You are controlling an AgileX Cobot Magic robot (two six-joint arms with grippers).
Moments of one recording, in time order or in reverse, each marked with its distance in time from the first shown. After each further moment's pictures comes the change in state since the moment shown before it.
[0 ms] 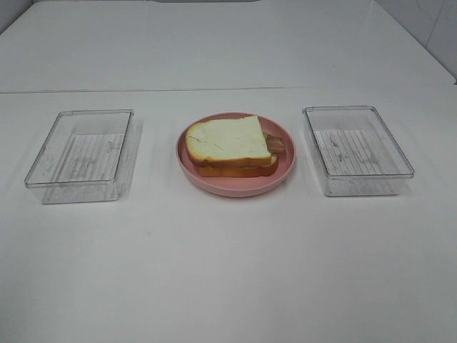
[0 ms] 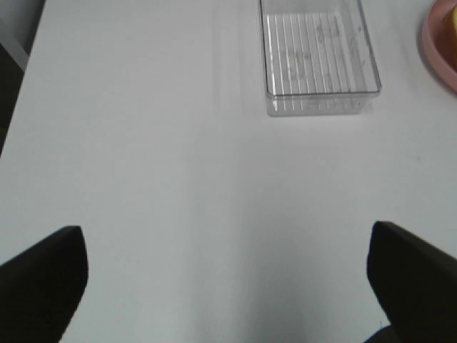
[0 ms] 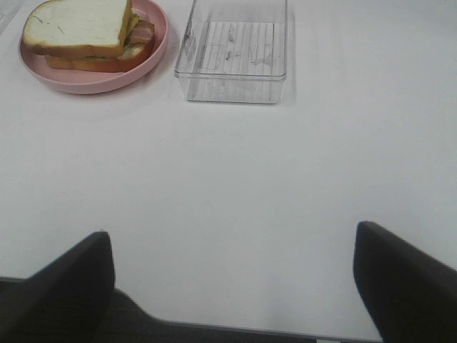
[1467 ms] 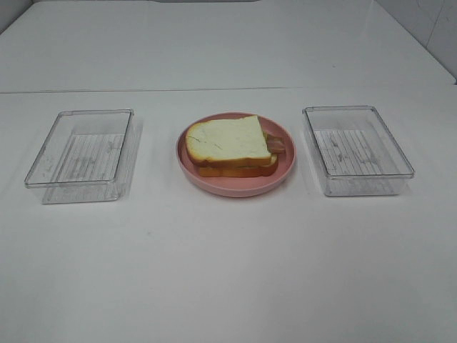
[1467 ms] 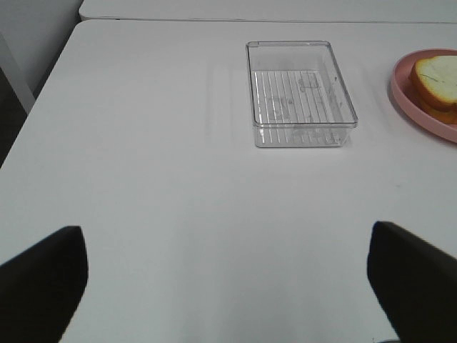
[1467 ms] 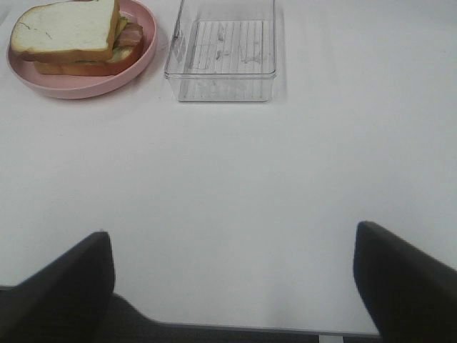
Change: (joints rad) left arm 0.000 -0.414 0.154 -0.025 0.033 -0.015; right arm 0.000 0.000 0.000 -0.023 0.000 0.046
